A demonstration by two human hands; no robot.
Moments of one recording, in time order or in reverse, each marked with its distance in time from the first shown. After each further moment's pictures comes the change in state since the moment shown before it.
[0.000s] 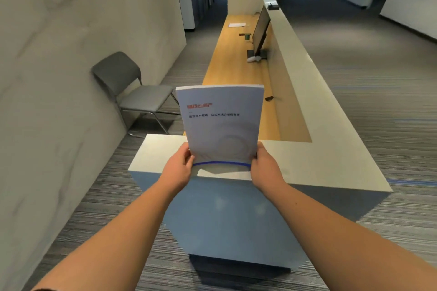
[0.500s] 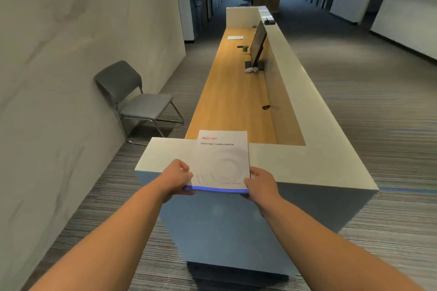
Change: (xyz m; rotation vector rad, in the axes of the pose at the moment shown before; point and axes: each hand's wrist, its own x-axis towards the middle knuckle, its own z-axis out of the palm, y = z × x) left_hand -0.027 -0.004 -0.023 -0.261 -0.192 -0.425; right_hand -0.047 0.004 0.017 0.428 -0.001 0.310
